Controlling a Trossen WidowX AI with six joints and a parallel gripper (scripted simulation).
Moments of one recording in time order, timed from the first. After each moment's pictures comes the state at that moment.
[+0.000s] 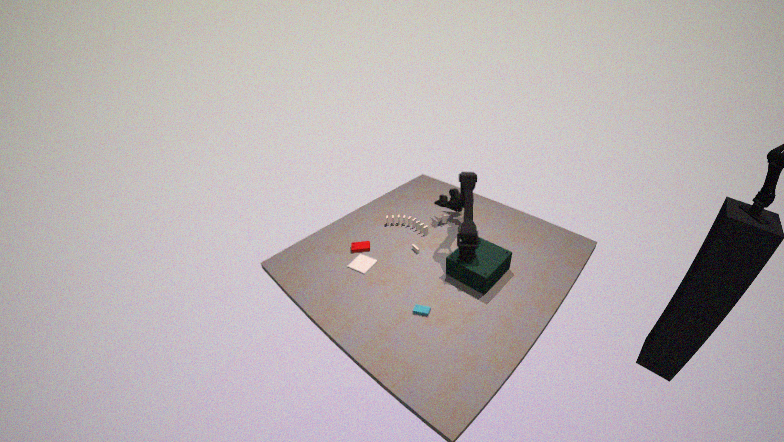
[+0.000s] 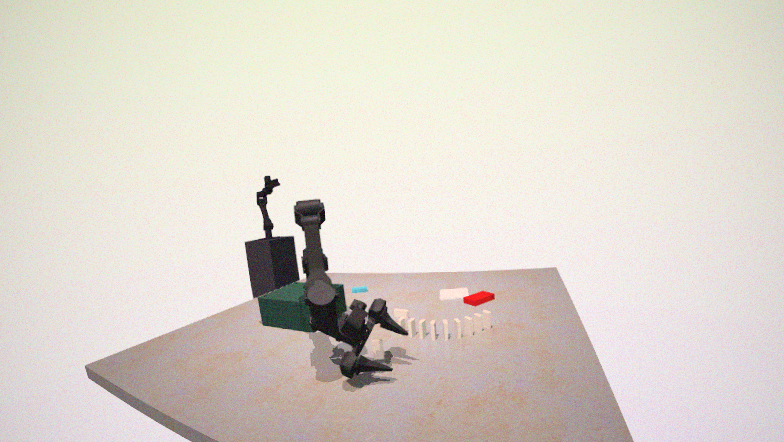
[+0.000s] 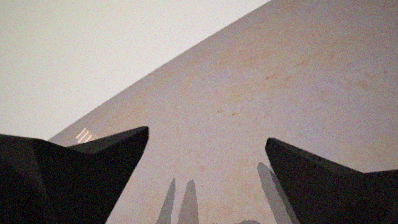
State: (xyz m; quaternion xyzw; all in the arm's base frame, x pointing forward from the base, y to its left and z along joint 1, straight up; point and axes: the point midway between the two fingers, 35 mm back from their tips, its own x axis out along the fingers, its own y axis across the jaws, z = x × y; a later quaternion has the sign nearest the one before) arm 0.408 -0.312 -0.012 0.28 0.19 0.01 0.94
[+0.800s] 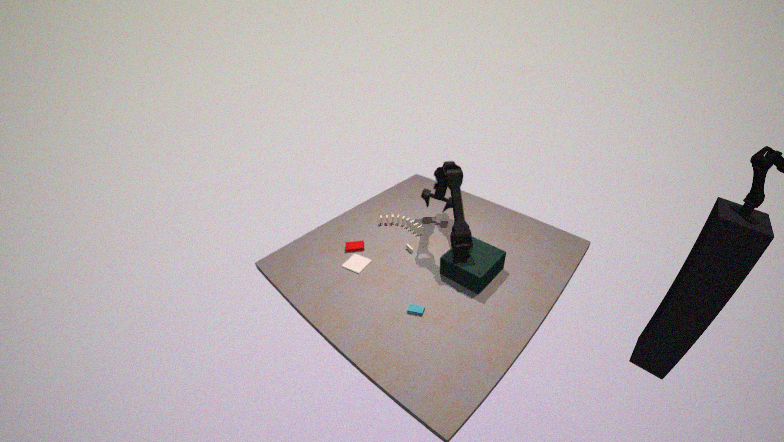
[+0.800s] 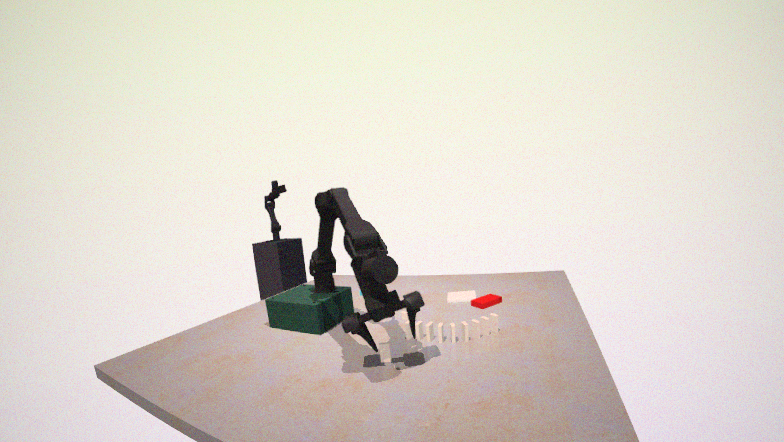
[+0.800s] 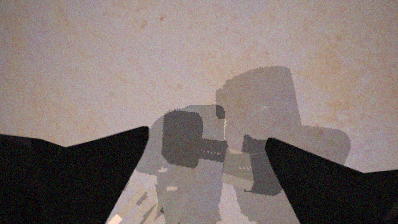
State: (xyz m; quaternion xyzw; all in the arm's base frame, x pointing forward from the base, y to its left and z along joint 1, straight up) arm 0.385 -0.270 0.010 0.42 0.51 -0.30 0.69
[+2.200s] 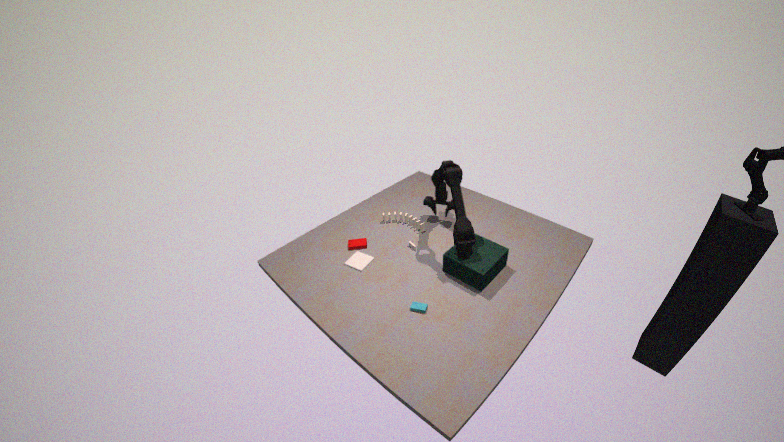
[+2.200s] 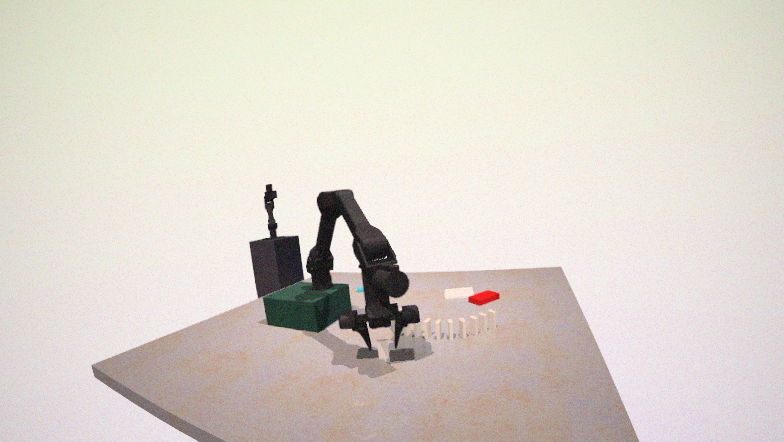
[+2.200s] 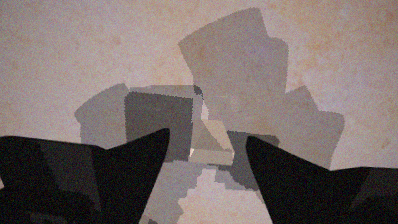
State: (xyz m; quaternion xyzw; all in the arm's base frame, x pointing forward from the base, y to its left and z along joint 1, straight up) arm 0.354 -0.248 -0.025 0.38 0.58 -0.38 0.61
